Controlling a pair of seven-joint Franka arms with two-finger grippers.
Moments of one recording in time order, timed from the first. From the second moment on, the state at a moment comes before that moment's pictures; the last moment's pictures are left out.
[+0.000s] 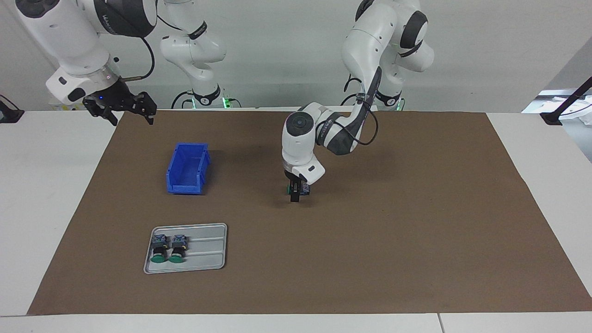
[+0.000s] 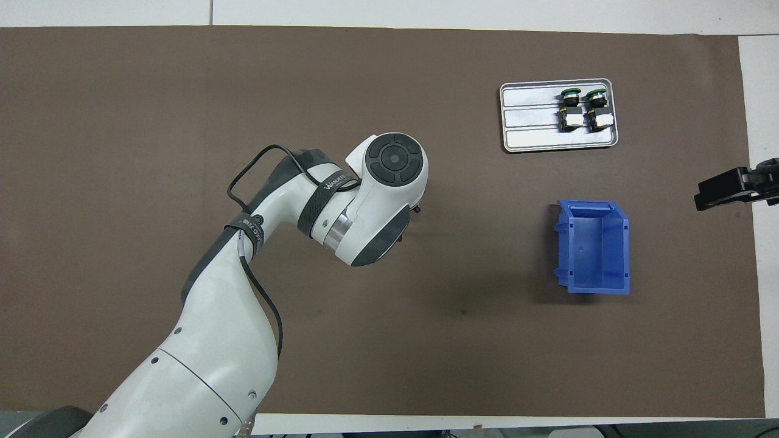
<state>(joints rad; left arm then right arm) -0.79 0.57 -0.01 -1.56 -0.05 2.13 -2.18 0.01 -0.06 -0.08 -1.68 -0.05 1.48 -0.11</state>
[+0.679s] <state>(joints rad) -0.79 0.60 -0.01 -1.55 -0.05 2.14 -2.18 0.01 -0.06 -0.08 -1.68 -0.05 1.48 -0.11</state>
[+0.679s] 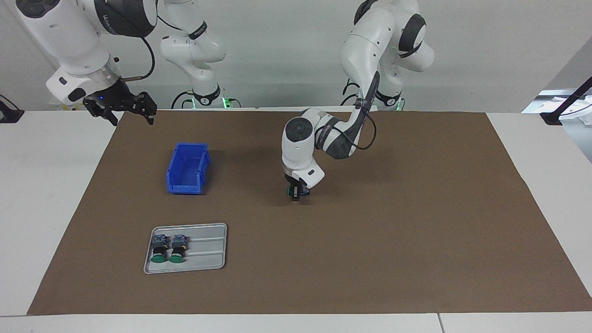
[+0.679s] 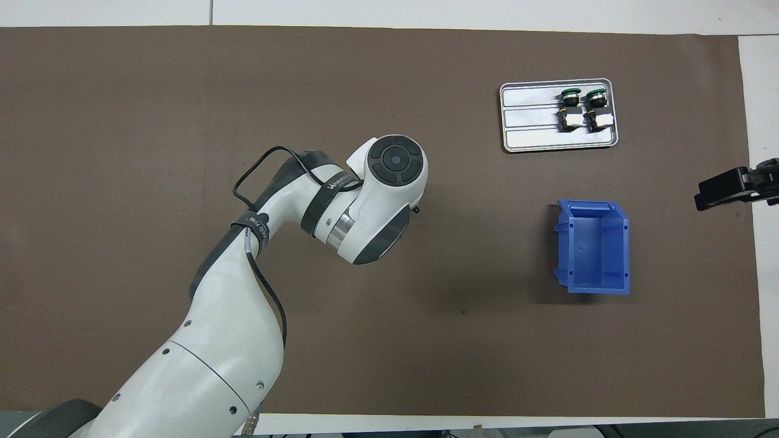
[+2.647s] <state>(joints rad) -0.58 0.31 0.01 -1.93 -1.01 2.38 -1.37 0.01 -0.06 -0.08 -1.68 -0.05 1.48 -0.11</state>
